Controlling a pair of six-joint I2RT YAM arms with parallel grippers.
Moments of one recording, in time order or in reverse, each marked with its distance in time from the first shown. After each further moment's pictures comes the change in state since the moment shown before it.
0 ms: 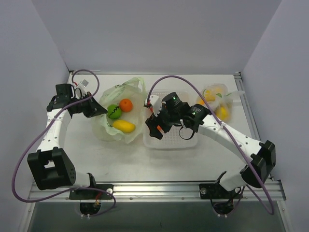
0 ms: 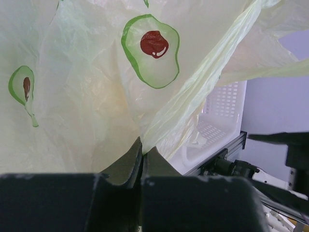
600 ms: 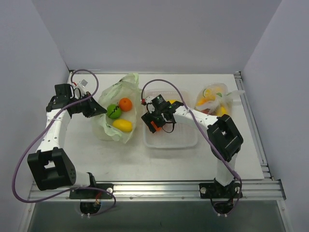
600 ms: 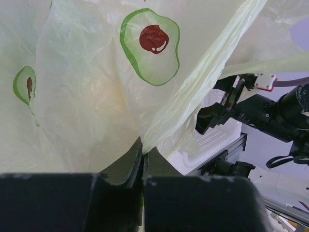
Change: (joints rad) left arm 0.008 -0.010 -0.008 0.003 0.000 0.001; right arm -0.098 0.425 0.009 0.176 0.230 0.084
